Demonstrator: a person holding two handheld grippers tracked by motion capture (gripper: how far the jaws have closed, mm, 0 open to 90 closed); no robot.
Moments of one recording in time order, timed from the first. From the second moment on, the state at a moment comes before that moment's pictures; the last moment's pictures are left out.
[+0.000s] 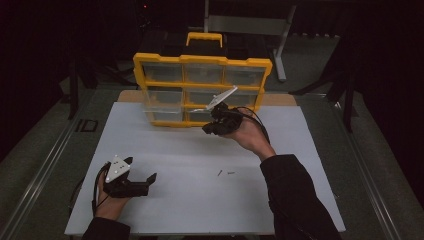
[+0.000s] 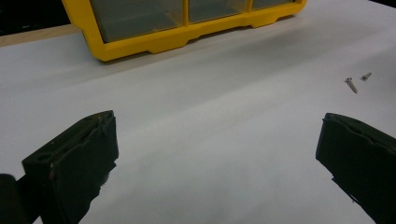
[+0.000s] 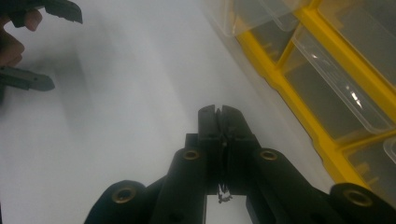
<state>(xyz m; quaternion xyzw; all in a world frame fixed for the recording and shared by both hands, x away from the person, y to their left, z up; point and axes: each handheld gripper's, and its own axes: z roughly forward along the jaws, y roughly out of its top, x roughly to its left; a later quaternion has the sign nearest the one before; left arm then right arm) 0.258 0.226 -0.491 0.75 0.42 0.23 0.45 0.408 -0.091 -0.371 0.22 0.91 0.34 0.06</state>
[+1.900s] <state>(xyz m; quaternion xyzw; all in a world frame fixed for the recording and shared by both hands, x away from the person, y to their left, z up) 0.258 0.229 -0.491 0.75 0.42 0.23 0.45 0.435 -0.030 -0.327 0.24 0.87 0.41 0.10</state>
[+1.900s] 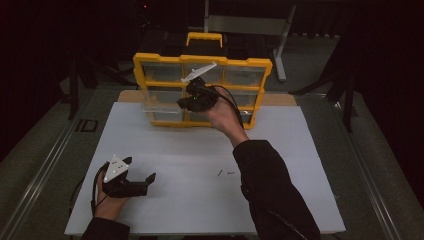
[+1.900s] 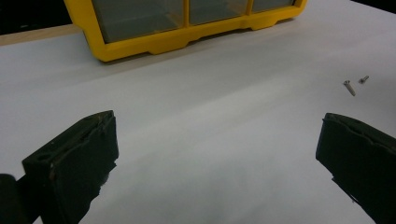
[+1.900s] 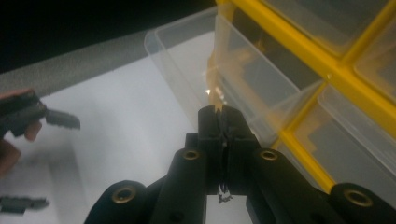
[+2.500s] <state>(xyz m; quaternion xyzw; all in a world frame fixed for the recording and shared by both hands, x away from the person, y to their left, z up) 0.257 0.230 -0.491 0.75 0.42 0.23 0.45 0.445 -0.014 -0.331 0.28 0.85 0.43 0.11</state>
